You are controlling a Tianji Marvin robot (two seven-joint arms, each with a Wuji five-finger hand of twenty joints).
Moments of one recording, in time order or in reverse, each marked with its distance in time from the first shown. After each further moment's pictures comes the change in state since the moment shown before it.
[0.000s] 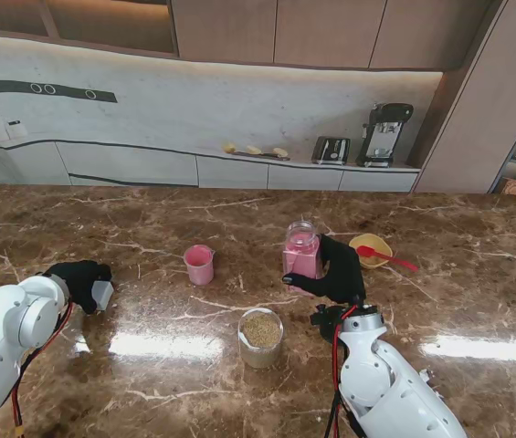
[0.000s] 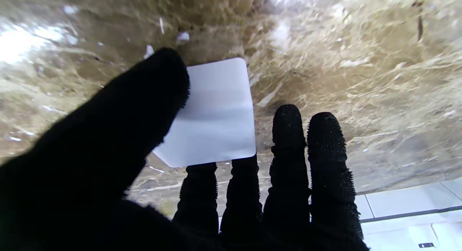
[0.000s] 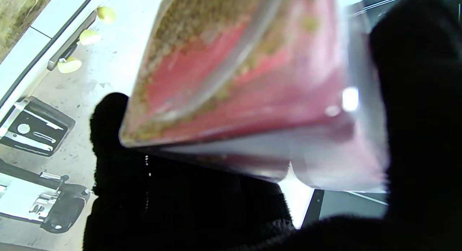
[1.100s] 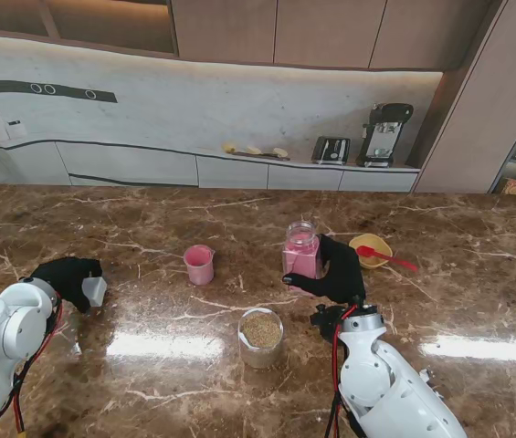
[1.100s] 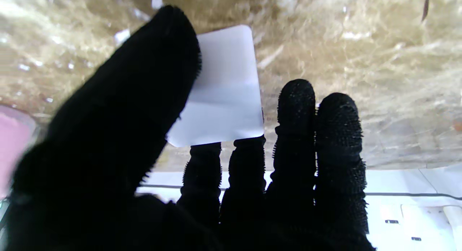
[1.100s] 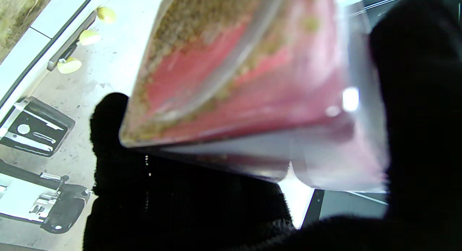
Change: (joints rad) left arm 0.096 -0.042 -0.143 -0.062 -0.068 -0.021 0.131; right arm 0.000 0.000 -0.001 -0.001 0.002 0.000 0.001; left_hand 0.169 -0.120 -0.202 -0.073 0.233 0.030 -0.012 -0.290 0.470 0.052 -0.318 0.177 0.299 0.062 0.010 0.088 0.244 0.081 0.143 0.010; right_hand 0.000 0.000 0.000 0.000 0.000 0.000 0.000 0.000 0.000 0.000 0.000 0.000 0.000 0.000 0.002 0.000 0.000 0.000 0.000 0.000
